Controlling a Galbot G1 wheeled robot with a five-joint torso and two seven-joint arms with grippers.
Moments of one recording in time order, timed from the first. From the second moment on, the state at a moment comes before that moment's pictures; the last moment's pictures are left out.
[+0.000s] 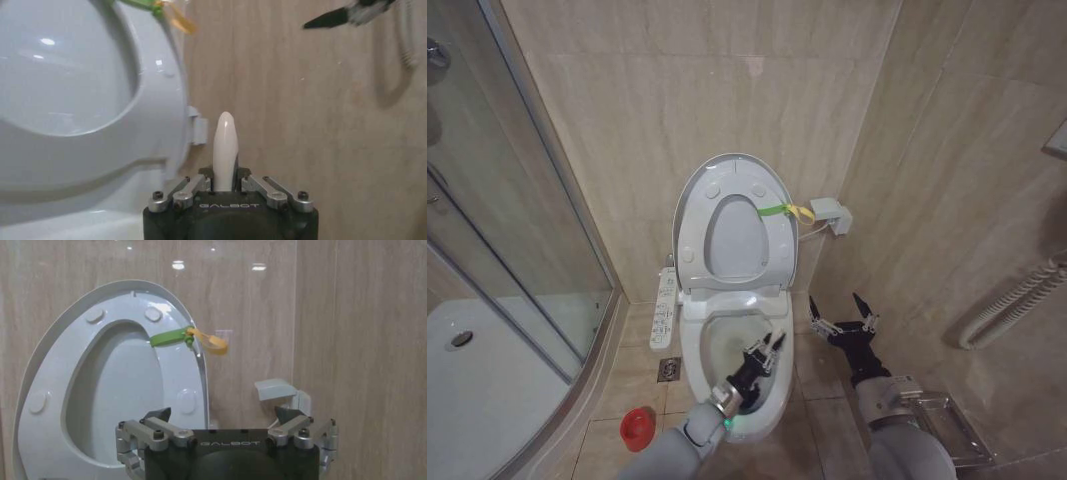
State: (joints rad) left arm 0.77 -1.33 0.36 -1.06 -0.37 -0.71 0.14; right arm -1.51 1.31 0.49 2.22 0.20 -0.05 0.15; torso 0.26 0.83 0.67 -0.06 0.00
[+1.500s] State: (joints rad) left arm 0.65 -1.50 0.34 -0.90 -0.32 -0.73 0.14; right arm -1.51 1.31 0.49 2.22 0.20 -0.05 0.15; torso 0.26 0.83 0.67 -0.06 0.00
